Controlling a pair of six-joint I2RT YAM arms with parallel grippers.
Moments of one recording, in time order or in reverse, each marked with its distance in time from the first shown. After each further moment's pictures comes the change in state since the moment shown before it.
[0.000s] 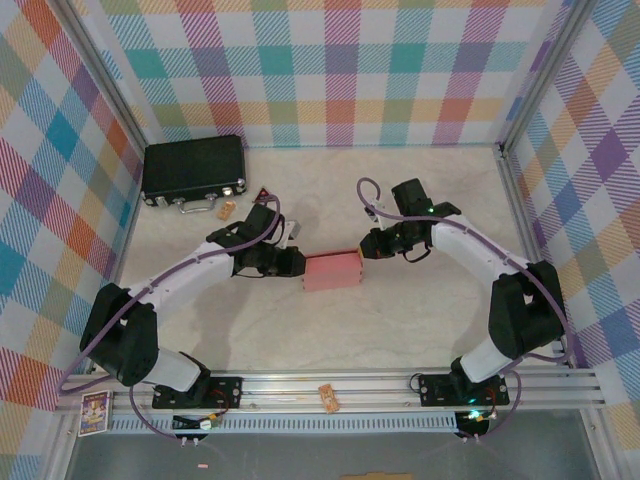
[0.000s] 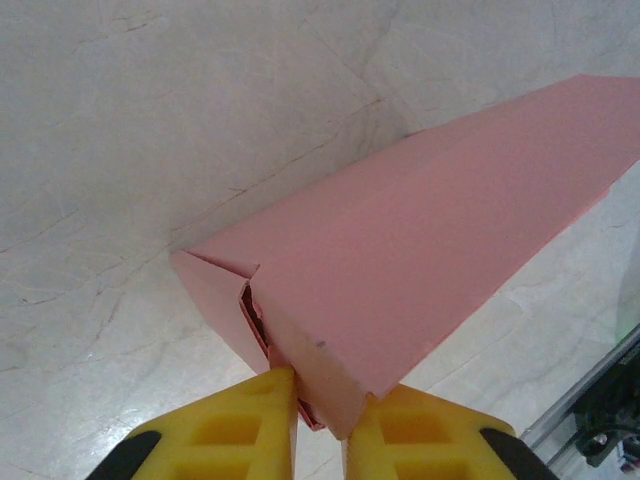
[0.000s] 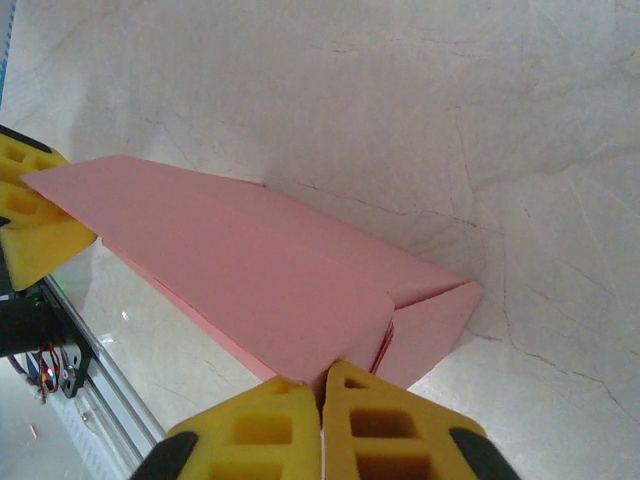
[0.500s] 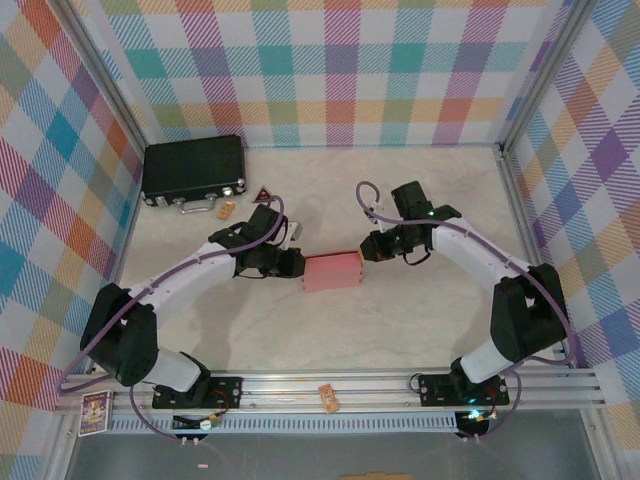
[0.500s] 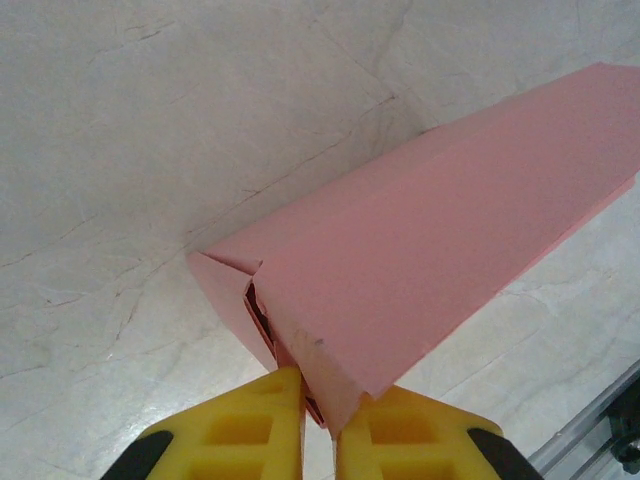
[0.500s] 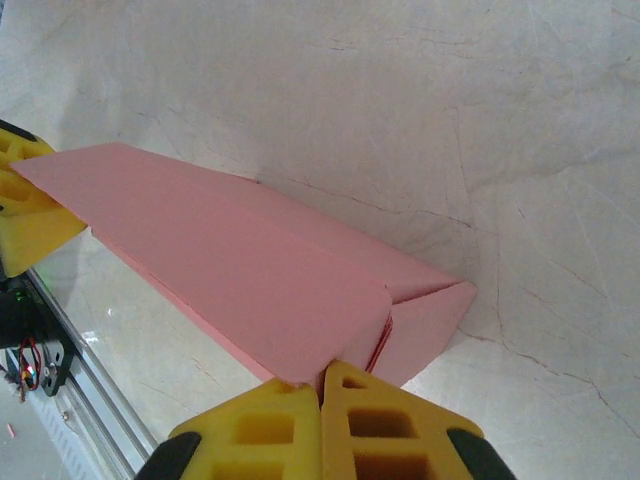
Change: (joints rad) left arm -0.026 0.000 0.013 -0.026 -0.059 0.027; right arm 0.011 -0.022 -0.027 0.017 0.026 -0.023
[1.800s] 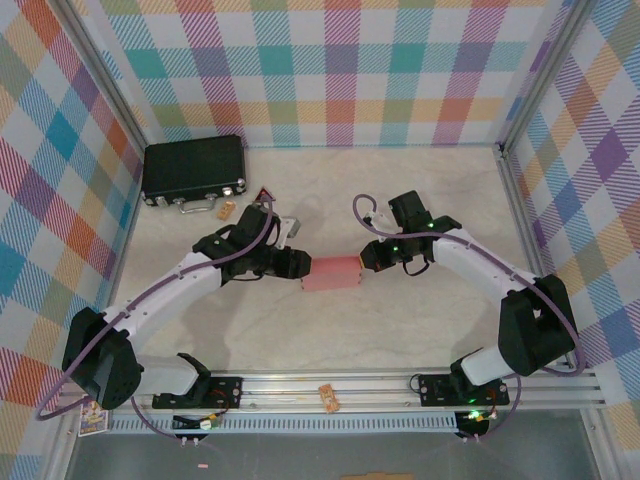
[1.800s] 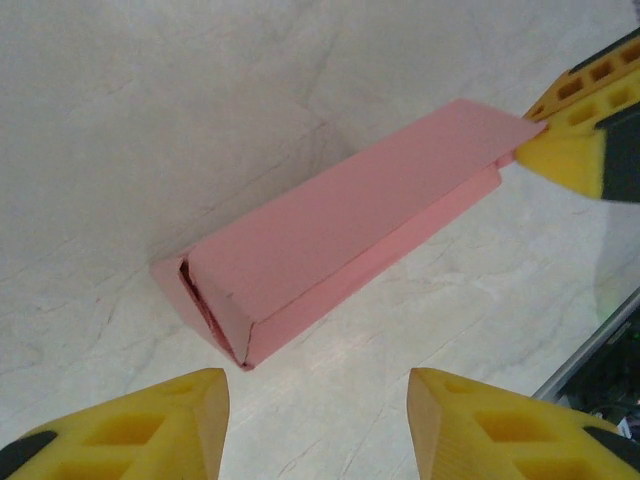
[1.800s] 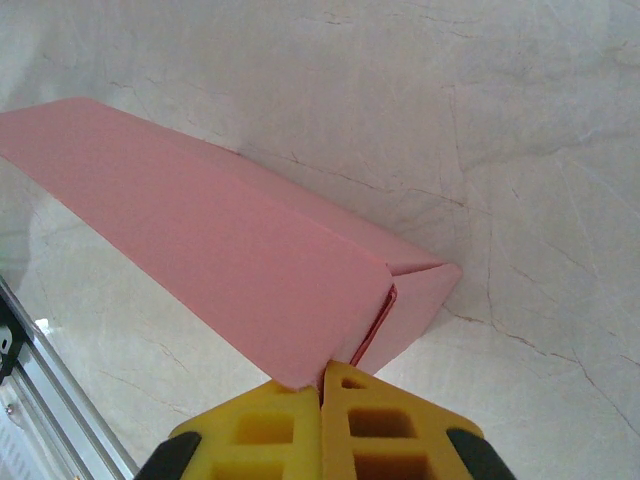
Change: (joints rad) left arm -0.021 -0.141 -0.008 0.006 0.003 0.008; right arm 0.047 -0.071 -0.080 0.041 0.079 -0.023
